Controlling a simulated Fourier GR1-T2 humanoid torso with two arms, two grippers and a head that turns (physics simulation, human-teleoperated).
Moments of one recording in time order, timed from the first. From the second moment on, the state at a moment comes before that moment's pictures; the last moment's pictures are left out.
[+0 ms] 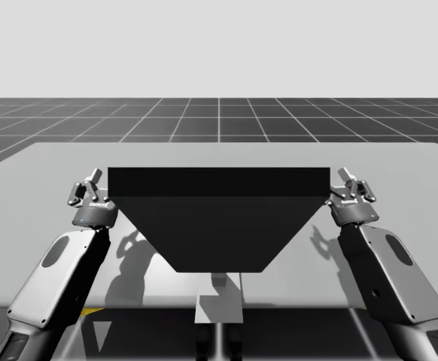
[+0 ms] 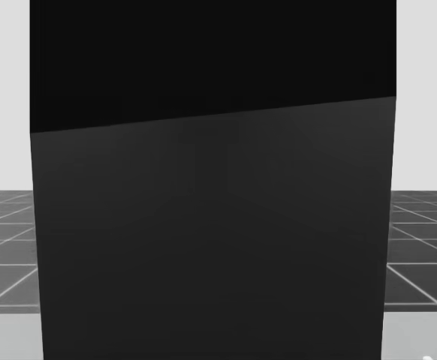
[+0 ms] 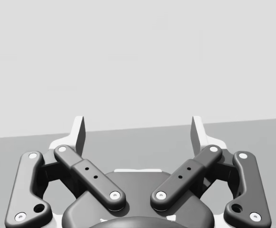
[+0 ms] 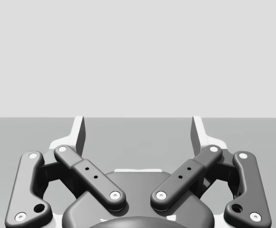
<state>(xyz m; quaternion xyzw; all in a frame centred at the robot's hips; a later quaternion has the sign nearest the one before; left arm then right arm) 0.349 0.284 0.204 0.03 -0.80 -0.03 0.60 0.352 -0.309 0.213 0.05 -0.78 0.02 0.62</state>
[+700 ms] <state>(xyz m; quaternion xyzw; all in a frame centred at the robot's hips) 0.299 0.300 0.231 -0.12 -0.73 -0.19 0.64 0.328 -0.315 0.234 0.20 -0.75 0.19 0.60</state>
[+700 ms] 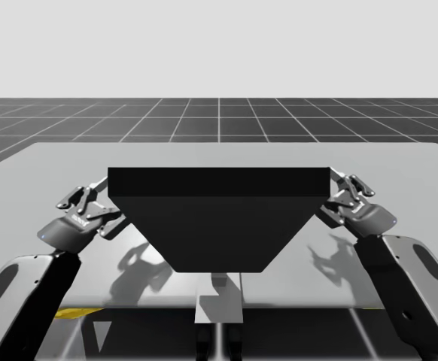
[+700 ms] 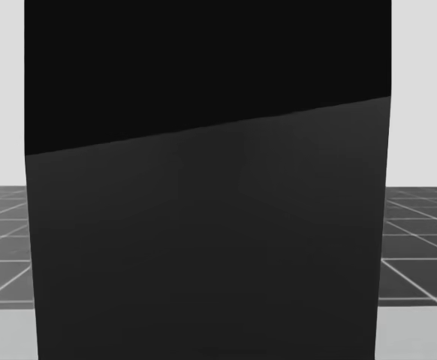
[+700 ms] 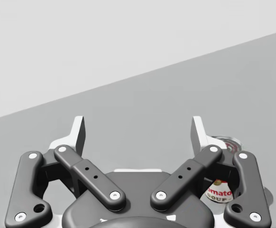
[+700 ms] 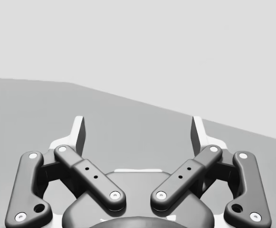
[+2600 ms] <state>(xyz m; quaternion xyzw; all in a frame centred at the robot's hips) 0.404 0.198 0.142 -0.20 -0.57 -0.32 0.73 0.308 -0.309 0.203 0.26 -0.70 0.32 0.59</state>
